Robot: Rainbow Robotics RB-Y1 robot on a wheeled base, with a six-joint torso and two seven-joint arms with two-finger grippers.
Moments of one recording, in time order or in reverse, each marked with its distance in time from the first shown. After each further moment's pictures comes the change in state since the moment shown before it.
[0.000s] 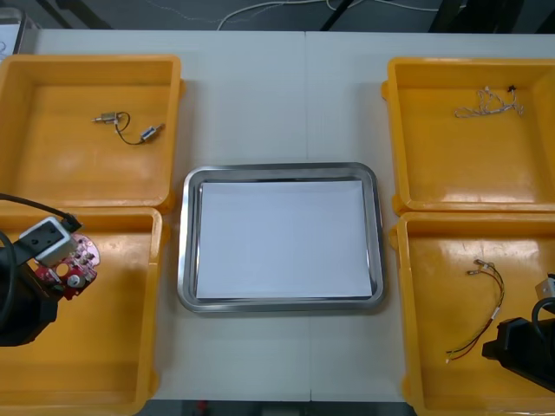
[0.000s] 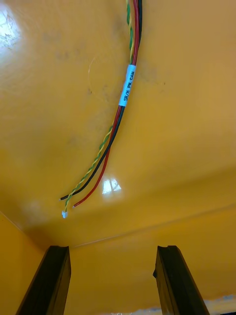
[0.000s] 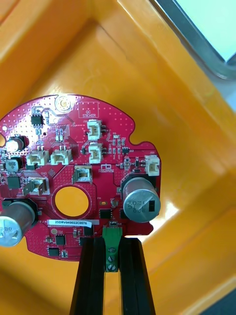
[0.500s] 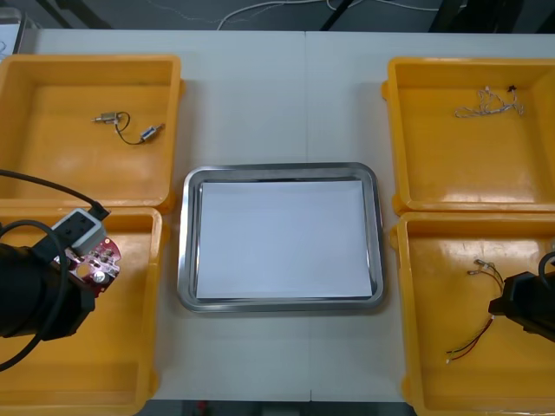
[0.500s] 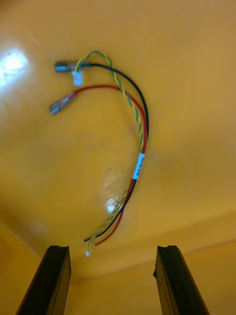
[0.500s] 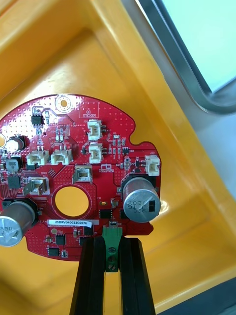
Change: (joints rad) right arm -0.213 0.000 -0.048 0.098 0.017 0.107 -0.030; left arm -0.157 0.002 -0.221 -0.061 -0.143 0.163 0.371
